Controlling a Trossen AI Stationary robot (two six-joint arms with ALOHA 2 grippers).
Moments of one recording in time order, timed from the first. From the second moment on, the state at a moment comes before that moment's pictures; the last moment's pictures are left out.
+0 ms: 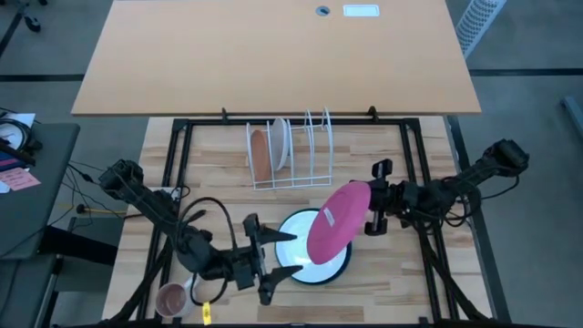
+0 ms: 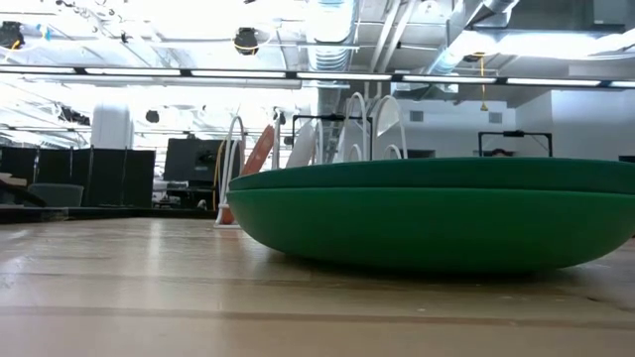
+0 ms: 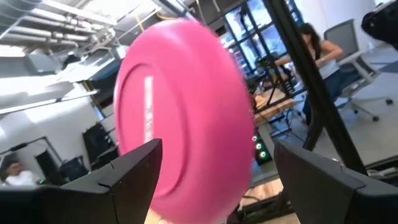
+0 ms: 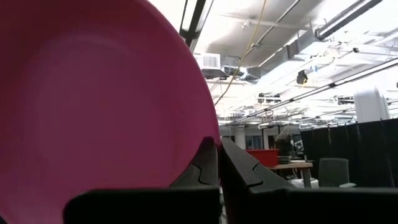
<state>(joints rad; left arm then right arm) -0.68 1.62 1.35 0.65 -0.81 0.74 0.46 1.17 0.62 1.26 0.61 -0.37</state>
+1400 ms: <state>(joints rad) -0.38 1.62 1.34 0.72 -1.31 0.99 0.17 1.17 0.62 1.22 0.89 -0.61</state>
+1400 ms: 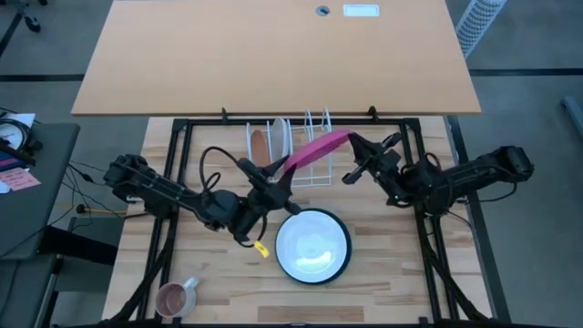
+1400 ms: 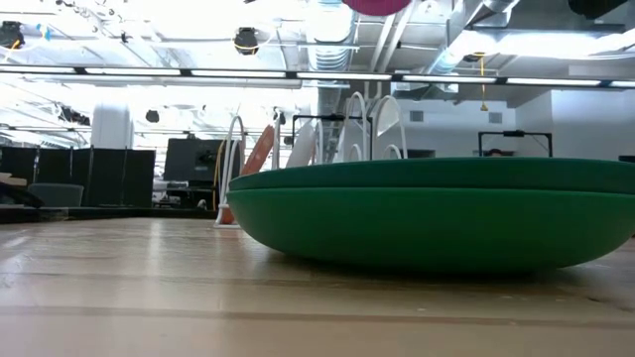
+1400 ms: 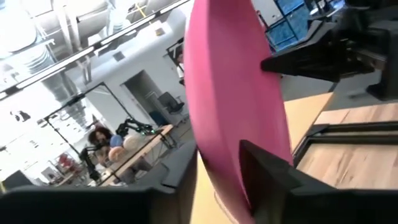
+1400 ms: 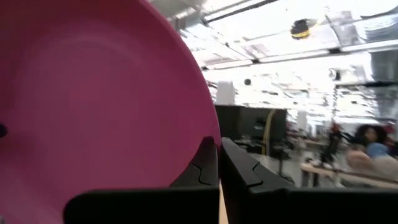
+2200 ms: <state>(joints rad) -0.33 1.61 1.34 0.64 -1.28 1.08 0.18 1.17 0.62 1.04 1.04 -0.61</state>
